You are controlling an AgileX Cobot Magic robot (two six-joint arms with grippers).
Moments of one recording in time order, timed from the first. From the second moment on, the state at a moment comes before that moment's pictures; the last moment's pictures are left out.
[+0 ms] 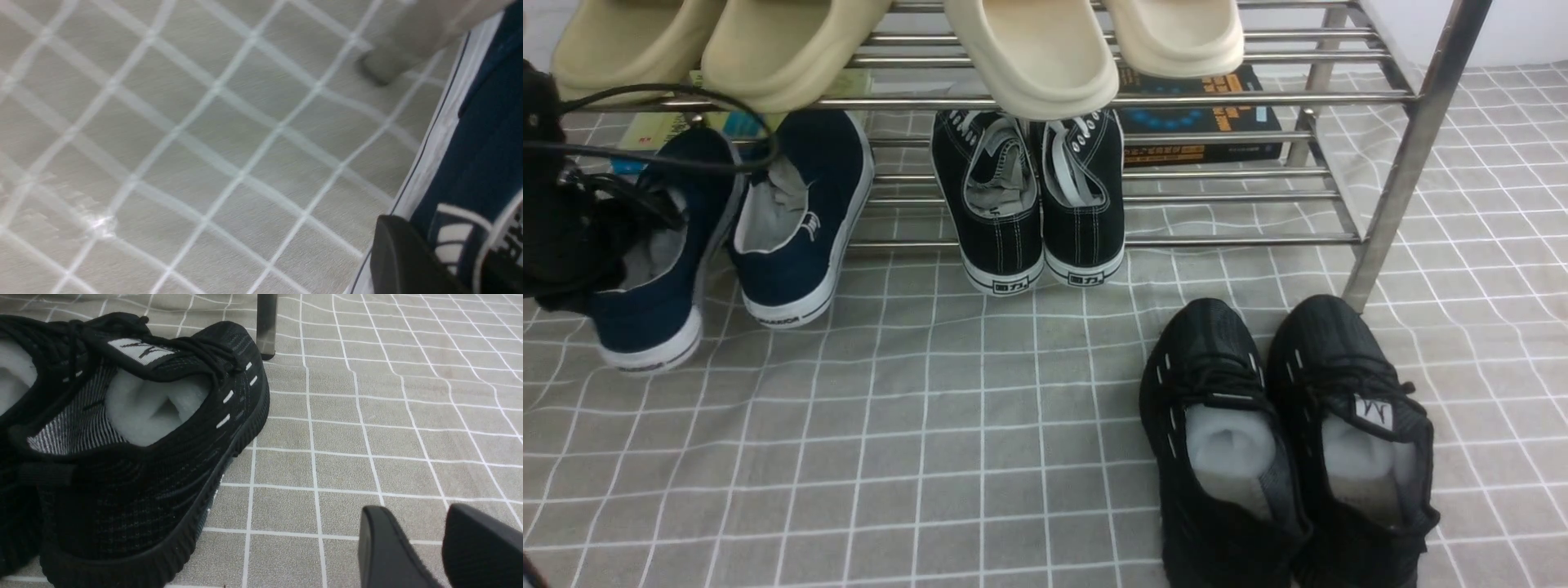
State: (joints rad) right arm 0.02 -0.01 0.01 0.06 0.39 -0.09; left arm 0.06 1.66 -1.28 0.30 0.85 -0.73
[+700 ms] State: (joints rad) right arm 0.02 -0.01 0.01 0.06 0.39 -0.09; left arm 0.07 1.42 -0.86 0.31 0.79 -0.72
